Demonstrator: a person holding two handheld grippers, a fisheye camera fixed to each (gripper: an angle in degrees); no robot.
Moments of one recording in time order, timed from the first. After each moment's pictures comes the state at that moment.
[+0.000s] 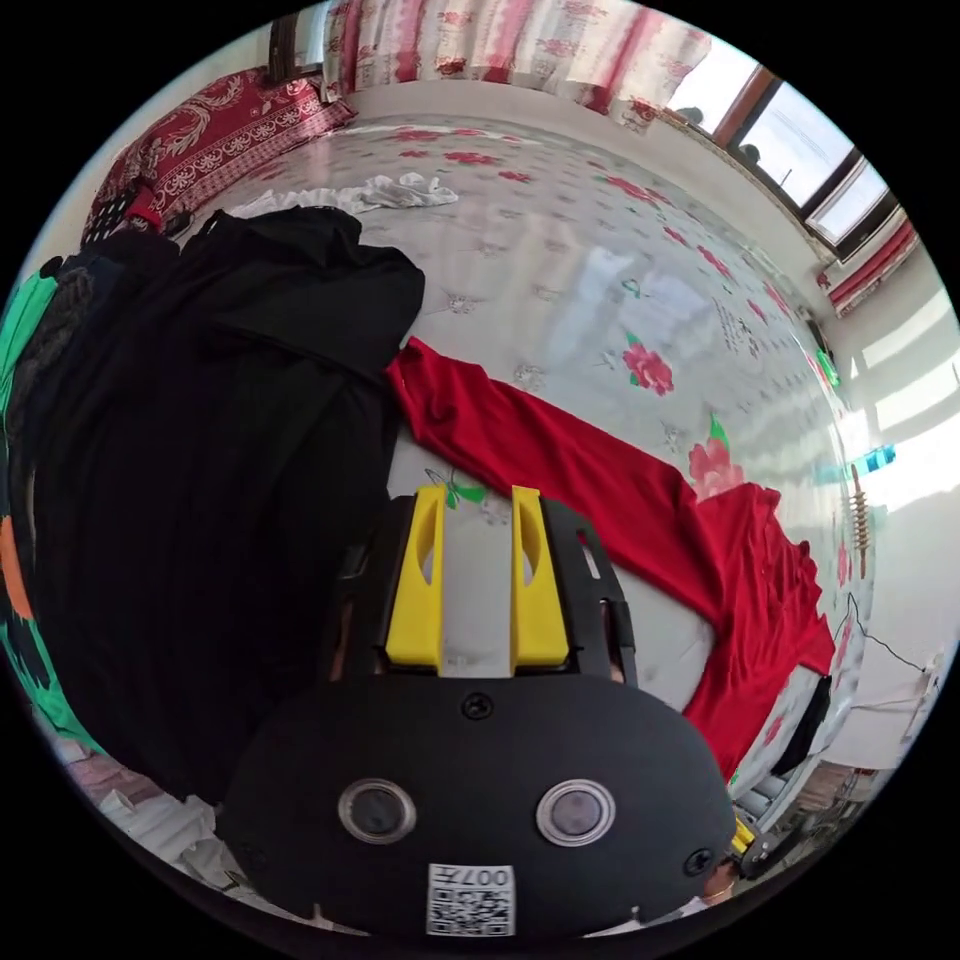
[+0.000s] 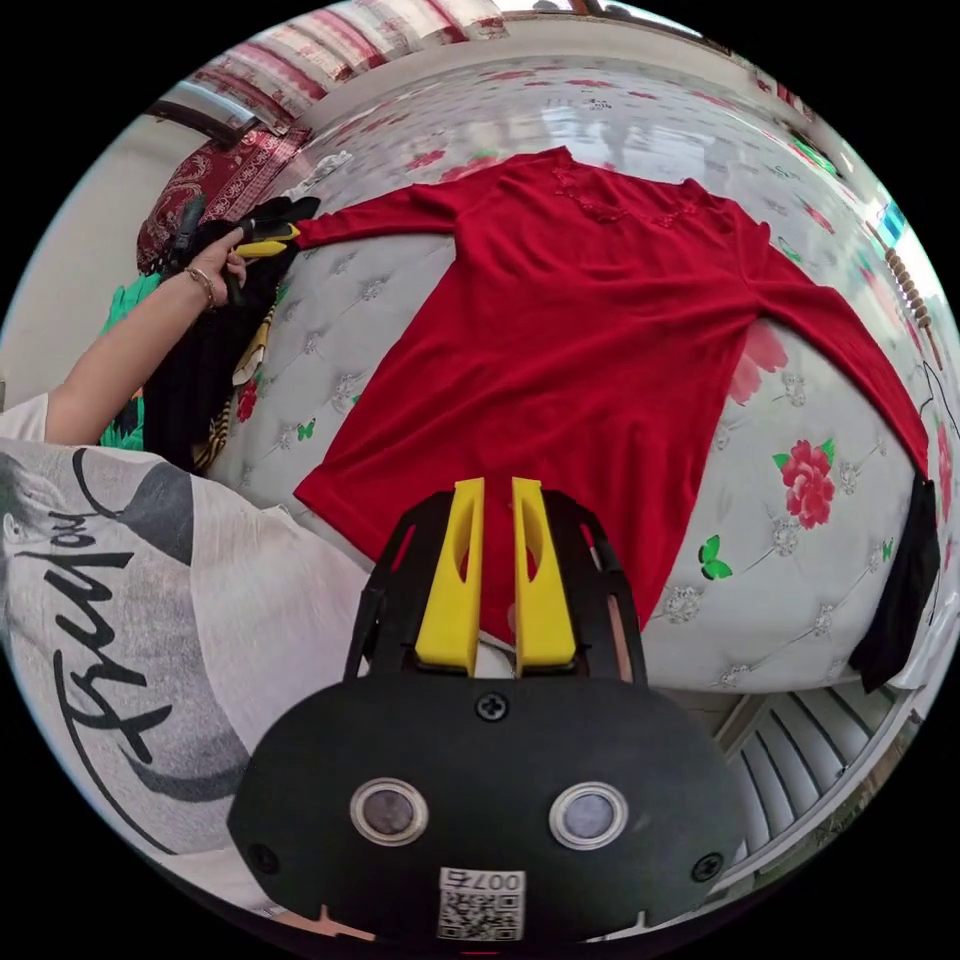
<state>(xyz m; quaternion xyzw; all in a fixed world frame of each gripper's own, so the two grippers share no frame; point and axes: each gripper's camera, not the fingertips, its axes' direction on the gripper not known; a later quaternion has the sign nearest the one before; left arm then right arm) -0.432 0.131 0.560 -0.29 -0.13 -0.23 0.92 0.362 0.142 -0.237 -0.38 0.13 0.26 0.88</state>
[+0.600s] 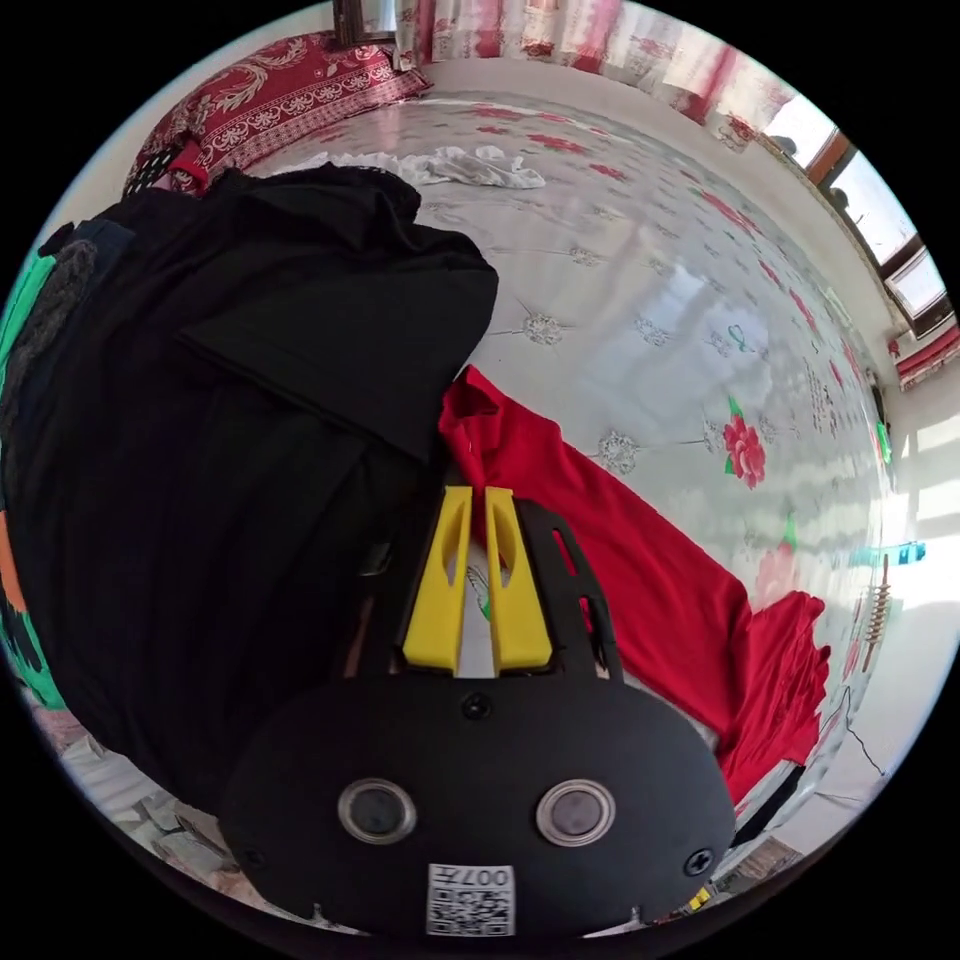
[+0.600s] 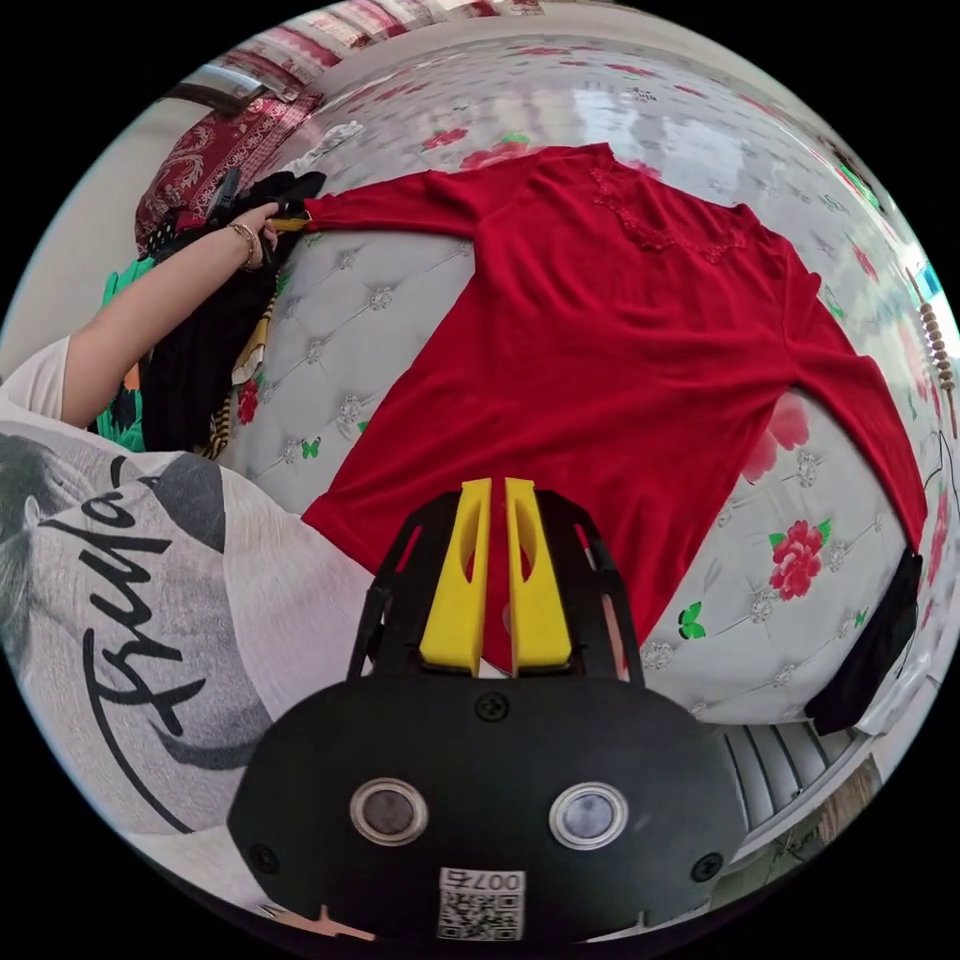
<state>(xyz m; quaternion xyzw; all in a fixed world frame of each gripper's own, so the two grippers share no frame) -0.531 0.119 0.569 -0.27 -0.16 -0.31 0.90 0.400 0.117 -0.177 -0.43 0.11 0.24 0.86</state>
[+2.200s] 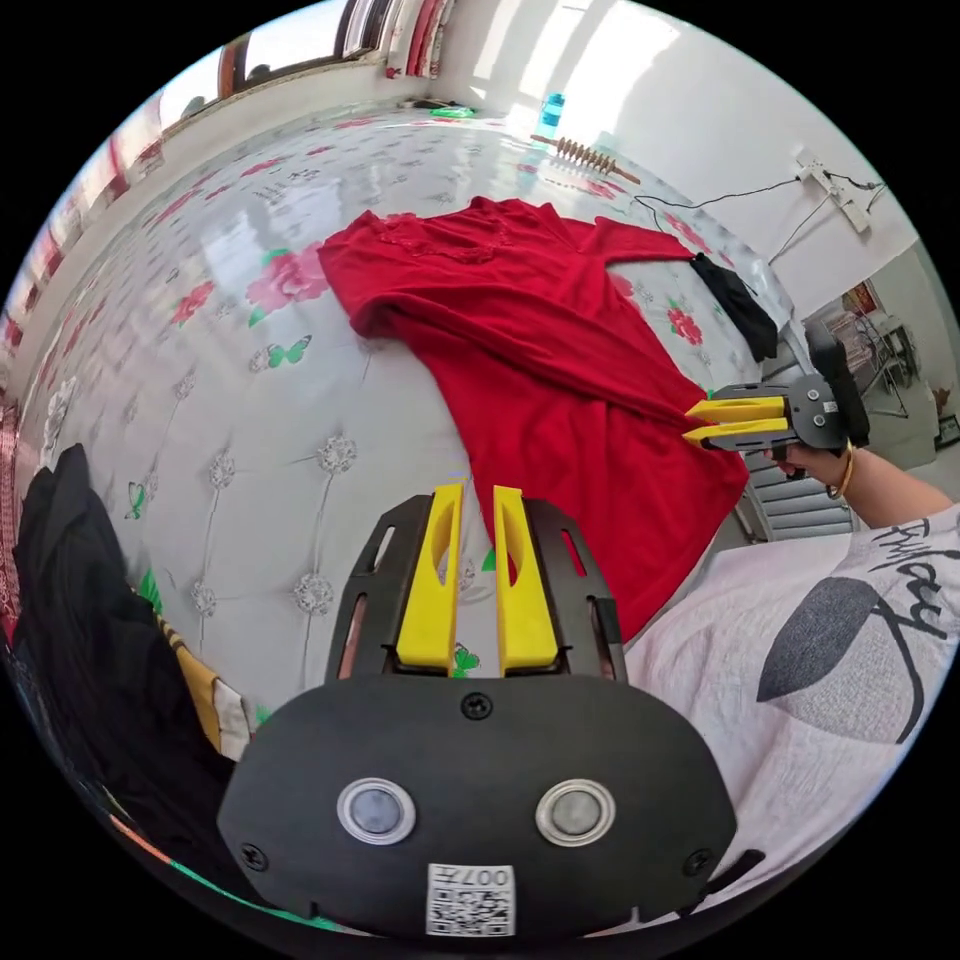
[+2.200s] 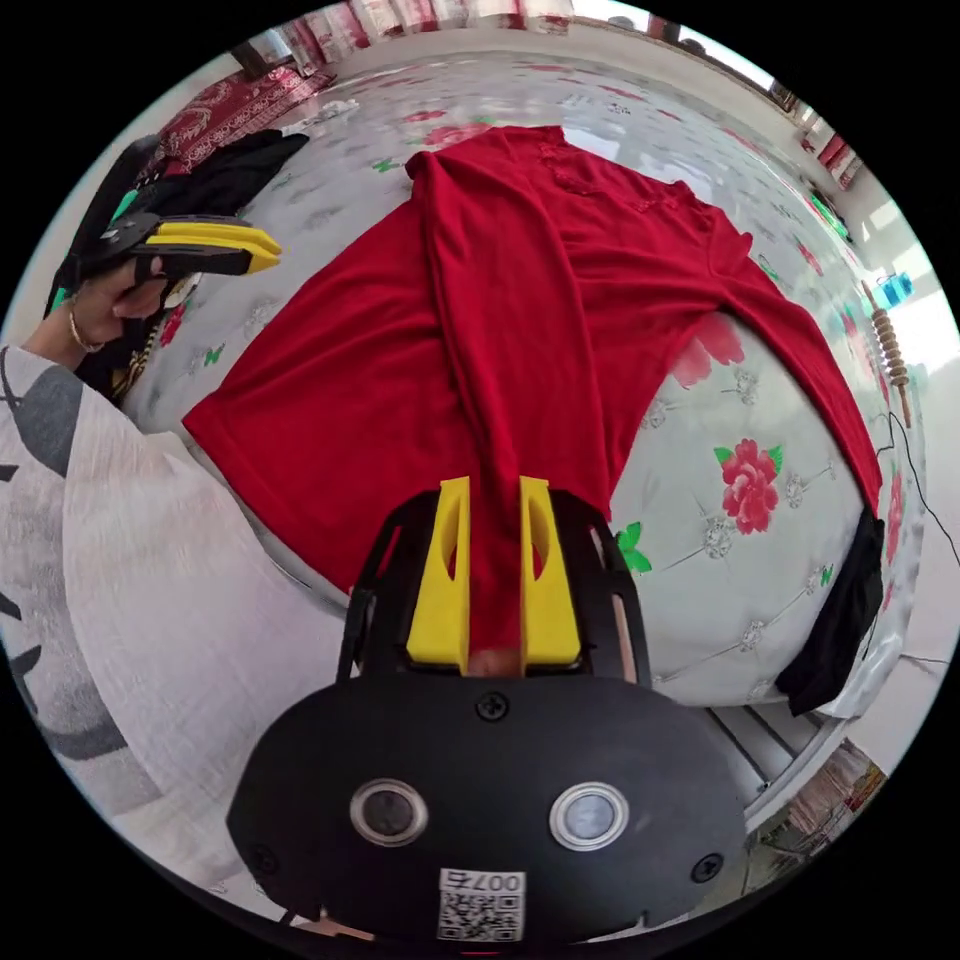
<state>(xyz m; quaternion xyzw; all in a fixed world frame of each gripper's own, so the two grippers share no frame) 0.115 0.348 0.495 -0.37 0.16 0.19 0.90 0.310 0.192 -0.182 -0.44 0.22 0.15 0.86</state>
